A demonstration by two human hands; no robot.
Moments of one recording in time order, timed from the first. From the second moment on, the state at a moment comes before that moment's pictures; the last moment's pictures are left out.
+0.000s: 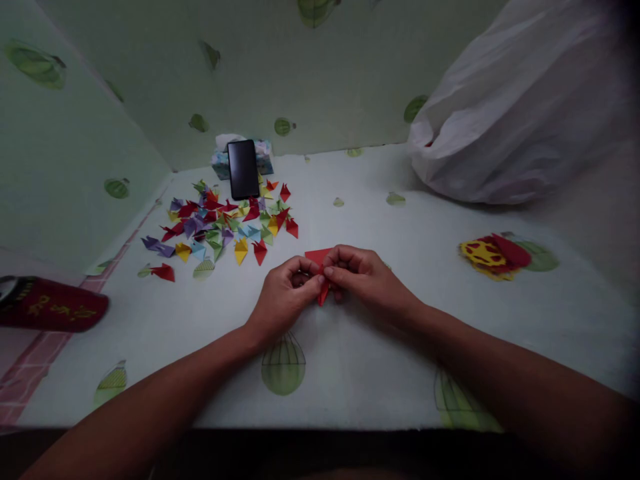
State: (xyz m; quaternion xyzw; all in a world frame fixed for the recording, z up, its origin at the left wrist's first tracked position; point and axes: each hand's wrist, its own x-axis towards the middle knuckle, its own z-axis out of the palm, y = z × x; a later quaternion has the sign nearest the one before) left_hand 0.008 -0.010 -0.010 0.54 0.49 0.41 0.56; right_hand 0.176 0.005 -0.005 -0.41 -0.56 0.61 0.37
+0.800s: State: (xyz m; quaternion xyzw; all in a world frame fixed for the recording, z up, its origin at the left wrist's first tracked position) left_hand 0.006 -0.009 -0.012 0.61 0.51 0.40 0.45; right_hand 0.179 0.007 -0.006 -0.42 -0.69 0.46 0.36
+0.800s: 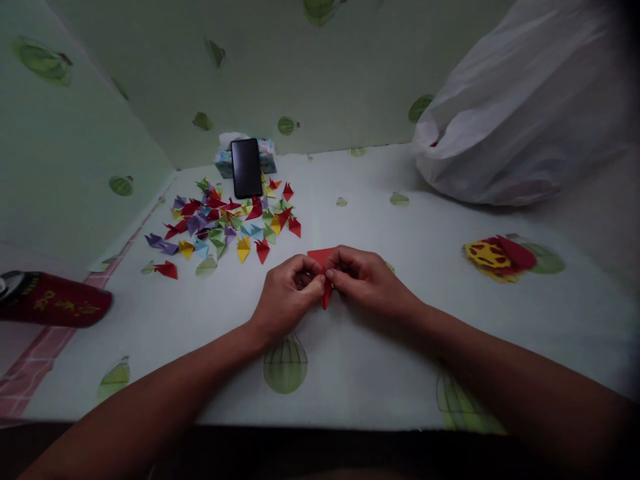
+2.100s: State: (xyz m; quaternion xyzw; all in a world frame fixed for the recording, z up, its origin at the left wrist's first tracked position) left_hand 0.006 -0.007 -0.006 0.56 0.51 0.42 0.50; right_hand 0.181 0.010 -0.006 -0.41 -0.70 0.47 0.34
